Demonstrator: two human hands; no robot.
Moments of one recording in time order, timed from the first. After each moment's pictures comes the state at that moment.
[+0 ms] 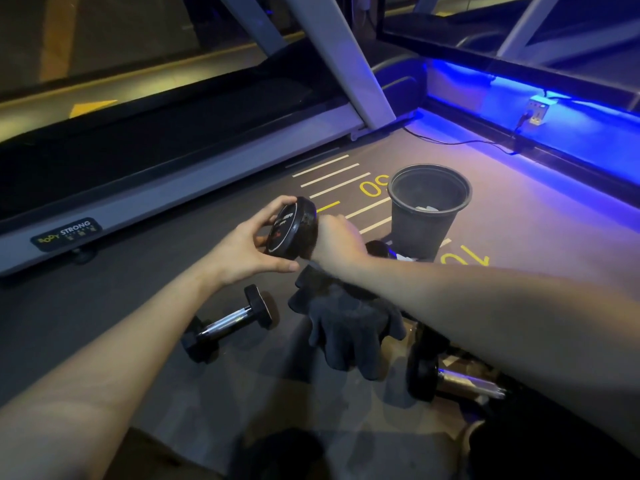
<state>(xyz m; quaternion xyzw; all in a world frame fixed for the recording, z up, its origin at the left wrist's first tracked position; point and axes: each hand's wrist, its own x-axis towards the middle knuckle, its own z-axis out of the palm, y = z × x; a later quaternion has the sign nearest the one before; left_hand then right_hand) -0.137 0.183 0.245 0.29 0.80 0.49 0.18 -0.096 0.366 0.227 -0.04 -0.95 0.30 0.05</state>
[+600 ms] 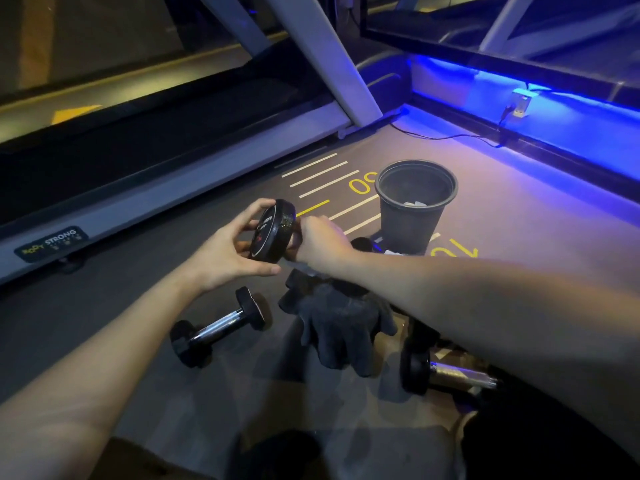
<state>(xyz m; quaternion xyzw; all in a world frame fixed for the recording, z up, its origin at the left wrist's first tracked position) -0.135 0.180 0.246 0.27 0.81 0.48 0.18 -0.105 0.374 0.215 0.01 -0.94 0.33 0.05</state>
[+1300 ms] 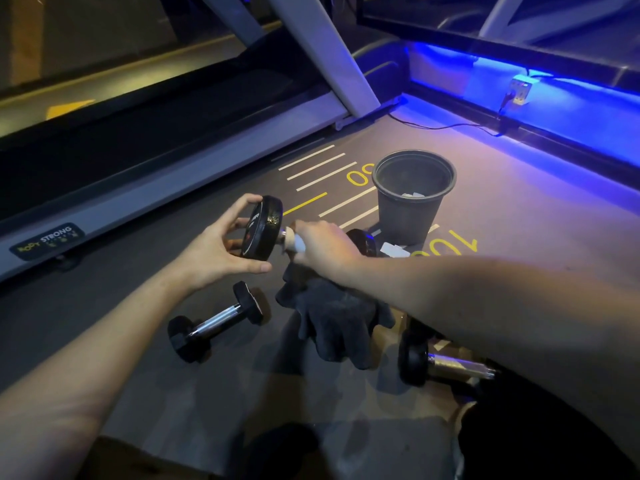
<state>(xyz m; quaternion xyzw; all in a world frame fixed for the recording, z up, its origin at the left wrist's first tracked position) -0.136 0.175 0.239 0.24 0.82 0.48 0.19 -0.104 0.384 0.187 0.06 -0.97 0.23 0.05</state>
